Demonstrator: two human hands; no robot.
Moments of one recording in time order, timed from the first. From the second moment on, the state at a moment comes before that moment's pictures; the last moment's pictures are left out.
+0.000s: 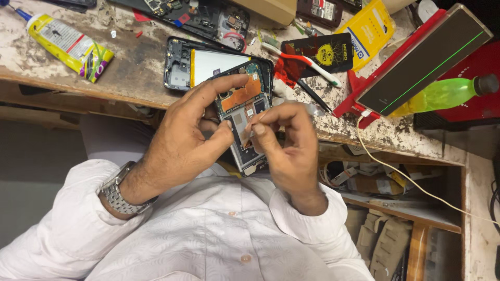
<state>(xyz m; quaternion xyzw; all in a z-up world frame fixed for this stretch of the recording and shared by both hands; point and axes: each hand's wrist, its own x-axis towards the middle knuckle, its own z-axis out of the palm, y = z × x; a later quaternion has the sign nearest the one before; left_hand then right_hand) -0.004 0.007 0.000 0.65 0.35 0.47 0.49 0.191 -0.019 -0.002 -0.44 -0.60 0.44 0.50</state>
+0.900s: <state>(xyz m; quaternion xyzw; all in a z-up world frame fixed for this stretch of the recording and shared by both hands) 0.001 0.000 -0.006 0.63 0.36 0.48 0.49 0.167 -0.028 -0.009 -0.53 -0.71 0.11 0.45</state>
